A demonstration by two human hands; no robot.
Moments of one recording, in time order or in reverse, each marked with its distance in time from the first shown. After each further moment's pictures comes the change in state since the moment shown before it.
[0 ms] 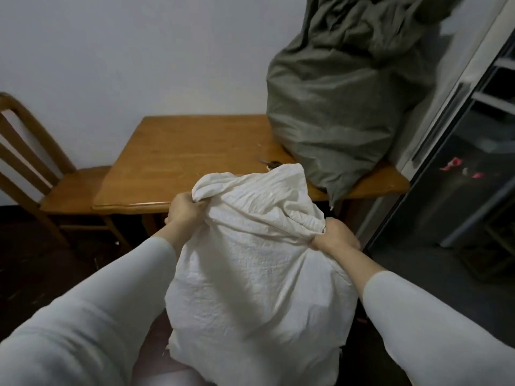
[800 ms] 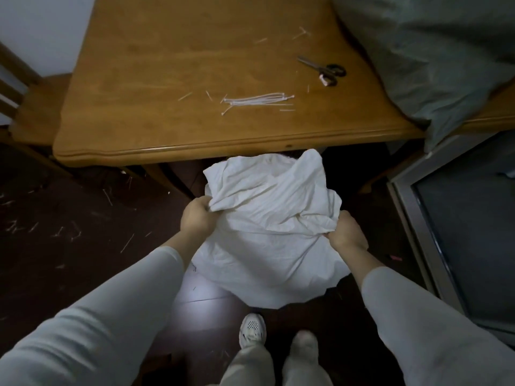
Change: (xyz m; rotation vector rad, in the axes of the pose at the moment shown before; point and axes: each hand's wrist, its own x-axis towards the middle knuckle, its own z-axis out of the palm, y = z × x) left_hand 0.145 -0.163 0.073 0.259 -0.290 -0.145; right_hand 0.163 0.005 0.237 0.039 -0.161 0.220
